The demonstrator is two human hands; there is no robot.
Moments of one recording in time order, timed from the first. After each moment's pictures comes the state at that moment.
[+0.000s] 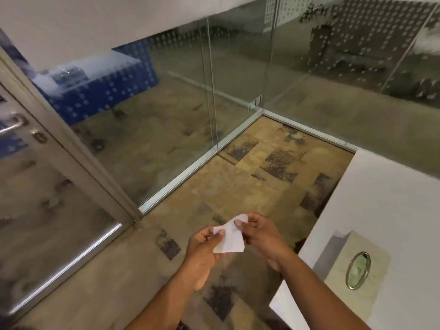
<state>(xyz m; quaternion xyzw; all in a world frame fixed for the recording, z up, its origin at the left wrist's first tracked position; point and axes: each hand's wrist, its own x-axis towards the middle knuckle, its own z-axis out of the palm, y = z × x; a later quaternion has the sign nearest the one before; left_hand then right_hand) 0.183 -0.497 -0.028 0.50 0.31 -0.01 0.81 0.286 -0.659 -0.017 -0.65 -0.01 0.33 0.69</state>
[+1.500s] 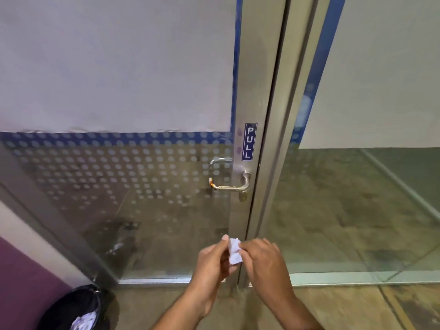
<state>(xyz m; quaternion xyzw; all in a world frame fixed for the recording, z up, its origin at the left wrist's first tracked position) 0.164 0.085 0.069 0.38 0.46 0.33 0.74 0.310 0.039 0.053 -0.69 -0.64 -0.02 0.35</state>
